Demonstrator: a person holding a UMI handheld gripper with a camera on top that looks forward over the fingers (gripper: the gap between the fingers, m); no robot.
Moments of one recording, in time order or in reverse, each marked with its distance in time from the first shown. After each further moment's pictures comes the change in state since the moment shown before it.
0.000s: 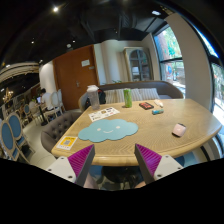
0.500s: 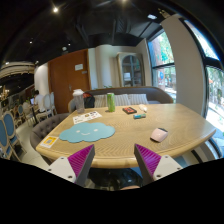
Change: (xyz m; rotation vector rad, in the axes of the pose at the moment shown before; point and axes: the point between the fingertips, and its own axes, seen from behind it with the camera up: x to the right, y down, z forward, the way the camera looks) arm 0.085 0.000 -0.019 0.064 0.086 -0.026
